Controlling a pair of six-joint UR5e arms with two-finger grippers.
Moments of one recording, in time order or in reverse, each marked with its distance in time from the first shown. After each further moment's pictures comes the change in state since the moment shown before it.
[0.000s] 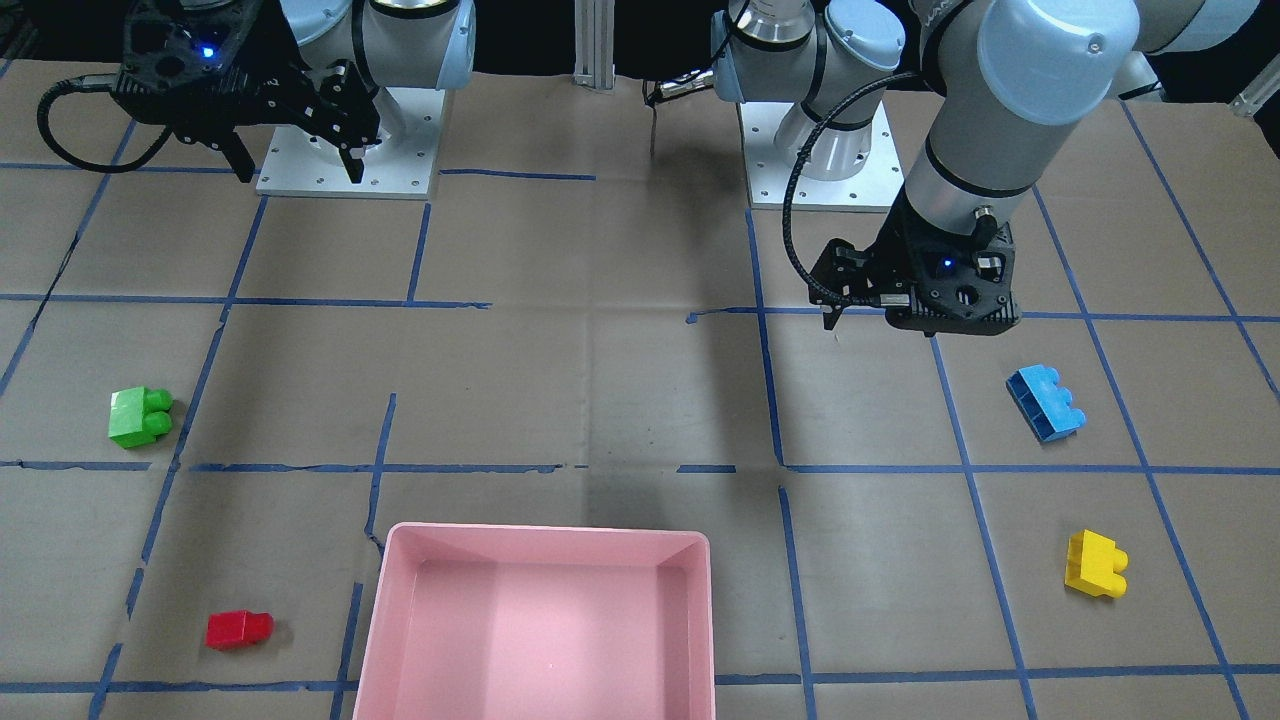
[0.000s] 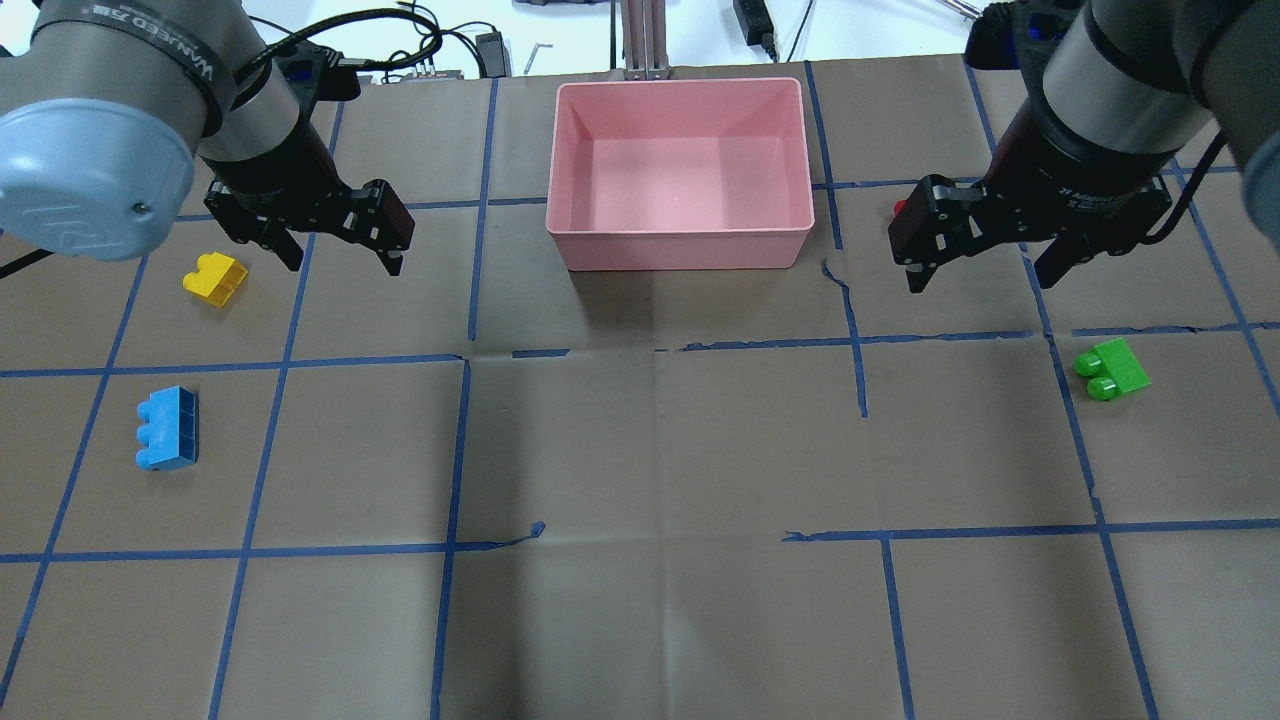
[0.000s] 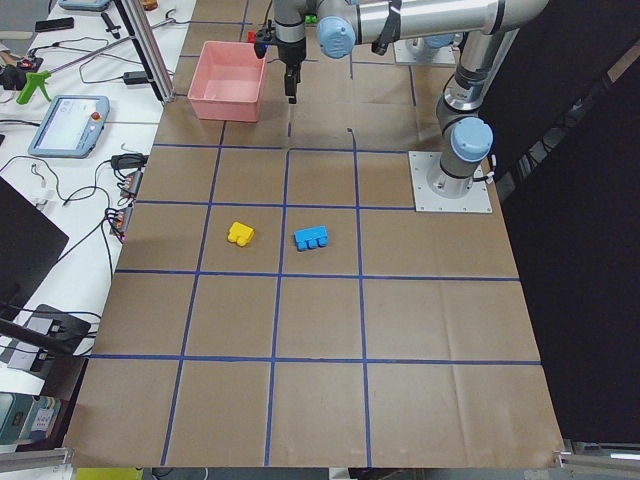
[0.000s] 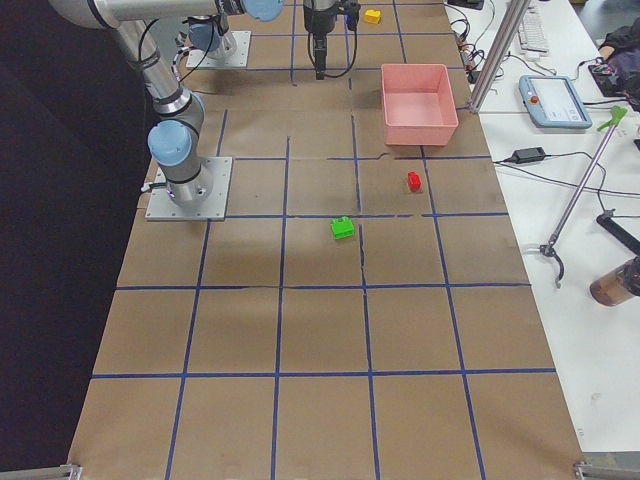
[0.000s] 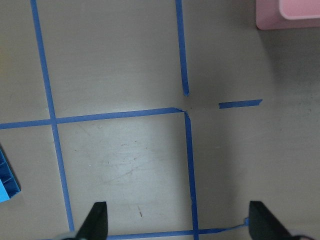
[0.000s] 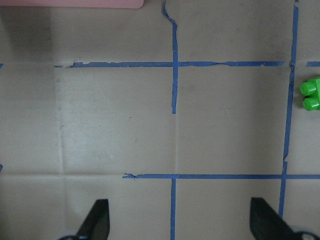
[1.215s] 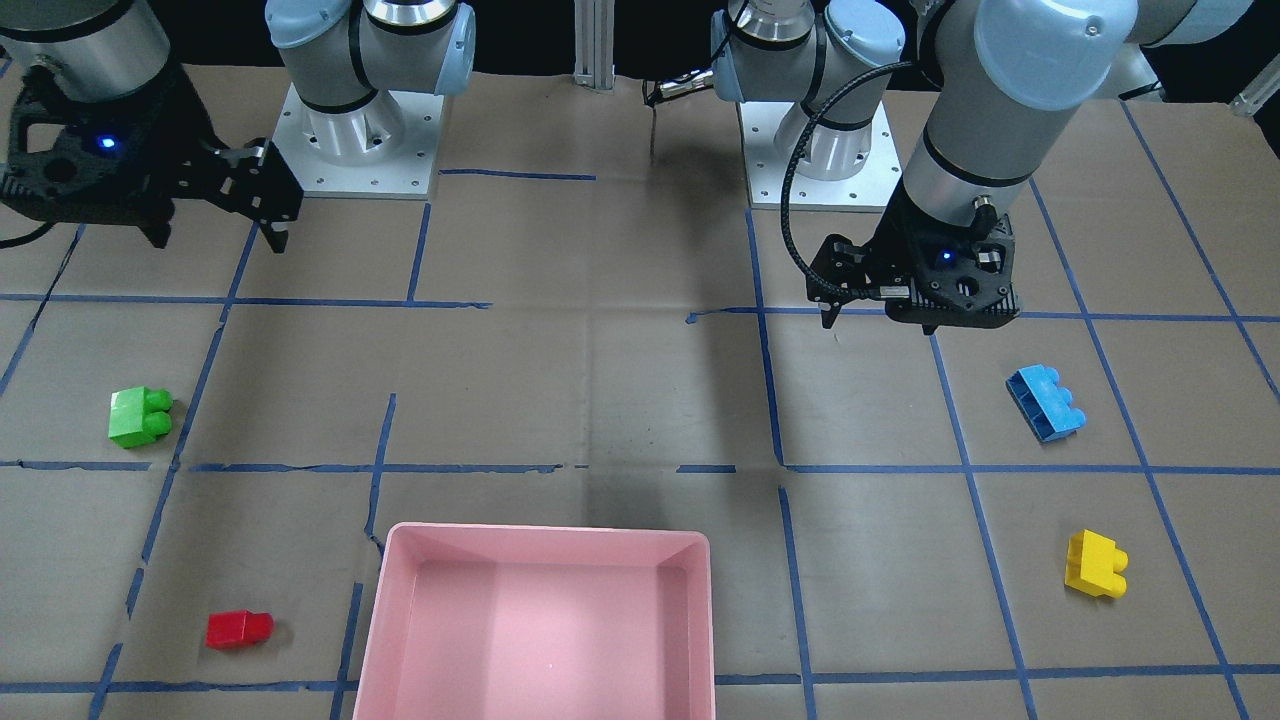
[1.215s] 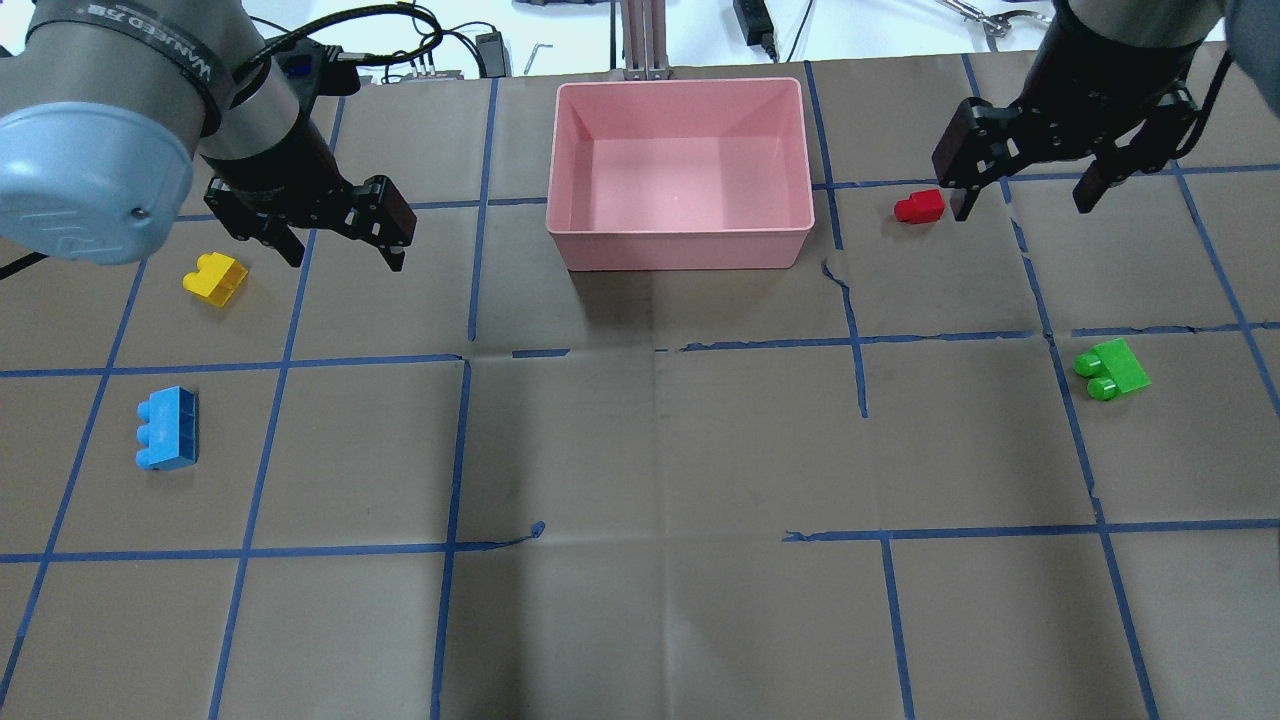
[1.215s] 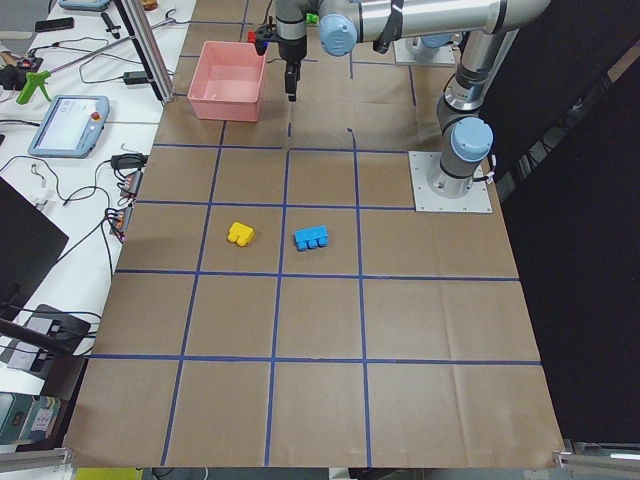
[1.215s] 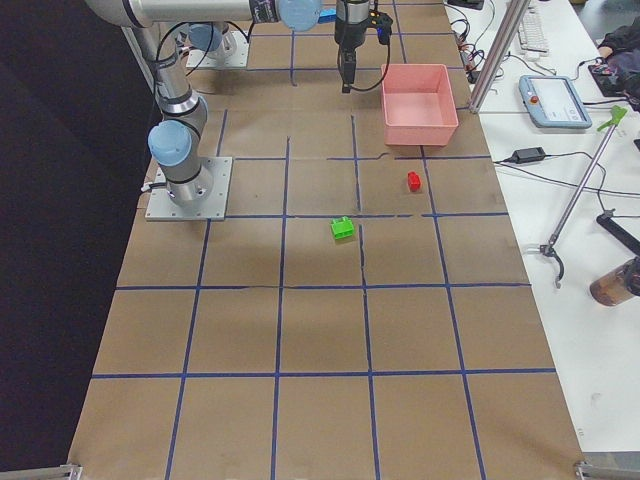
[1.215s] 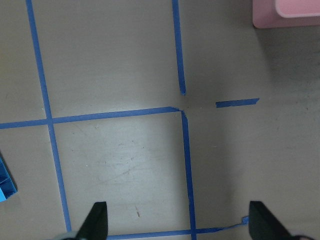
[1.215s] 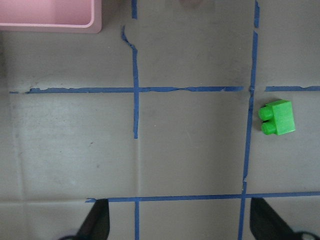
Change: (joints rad) left arm -0.002 0.012 -0.007 0.022 -0.002 -0.019; right arm -0.116 0.159 -0.136 0.017 -0.074 -0.102
